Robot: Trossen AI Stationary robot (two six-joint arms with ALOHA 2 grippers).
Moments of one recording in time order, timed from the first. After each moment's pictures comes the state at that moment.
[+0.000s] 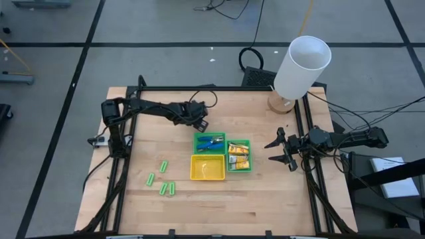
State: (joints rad) left arm 0.35 1.87 1.07 -0.41 -0.28 -0.58; right arm 0.12 0.12 0.02 0.07 -0.10 0.11
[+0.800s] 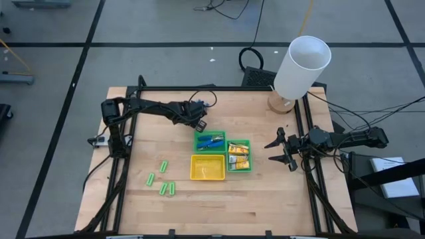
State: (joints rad) left arm 0.36 1.87 1.07 -0.44 -0.28 -0.54; right arm 0.12 0.12 0.02 0.07 -0.10 0.11
